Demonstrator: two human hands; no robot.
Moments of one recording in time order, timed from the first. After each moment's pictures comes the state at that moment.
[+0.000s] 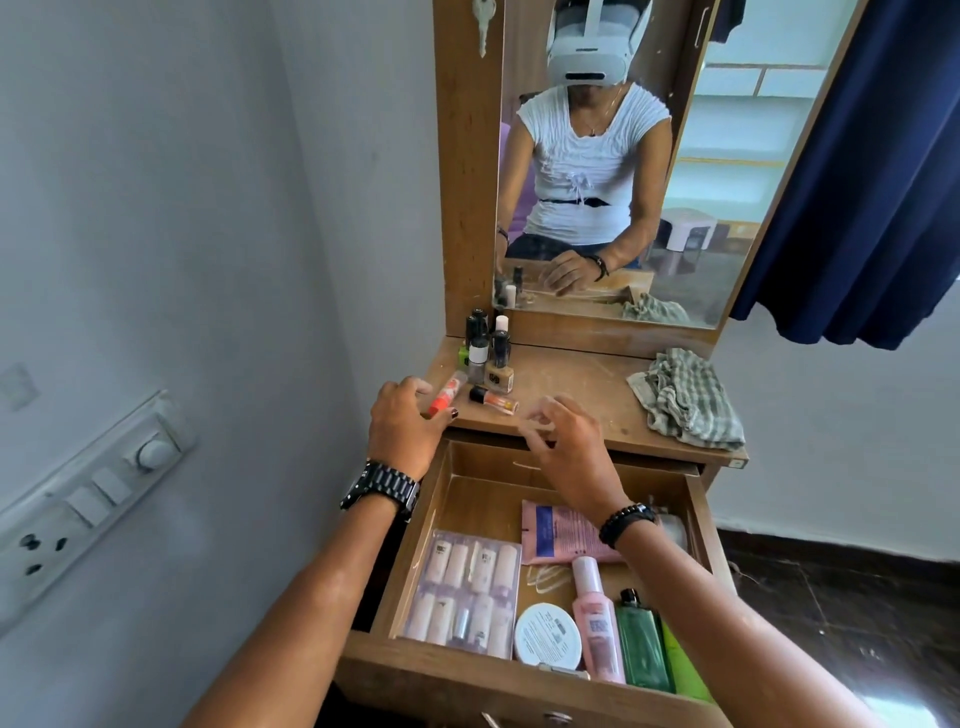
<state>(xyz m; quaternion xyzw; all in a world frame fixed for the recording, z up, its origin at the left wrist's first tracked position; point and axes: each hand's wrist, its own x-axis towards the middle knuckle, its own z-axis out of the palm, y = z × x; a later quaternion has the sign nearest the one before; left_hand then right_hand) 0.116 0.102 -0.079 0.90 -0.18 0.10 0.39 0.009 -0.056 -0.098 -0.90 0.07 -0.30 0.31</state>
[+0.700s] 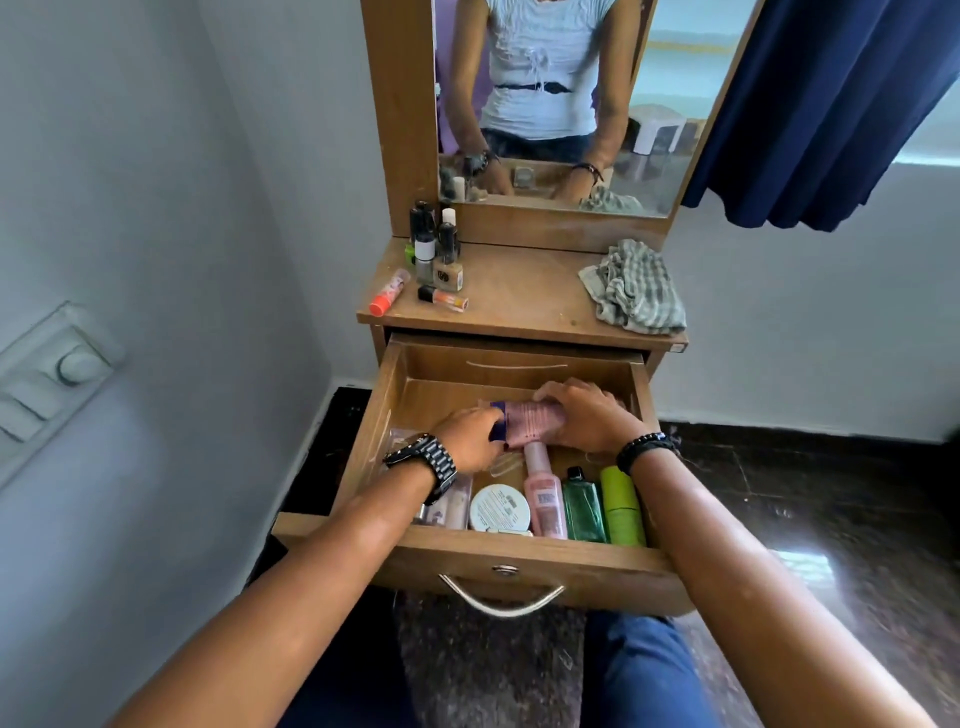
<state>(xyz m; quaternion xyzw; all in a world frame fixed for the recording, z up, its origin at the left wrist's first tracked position) 0.022 0.053 -0.147 0.88 -0.41 -0.20 0.16 -0.060 -0.109 -0.143 -0.97 0.17 0.08 0.17</state>
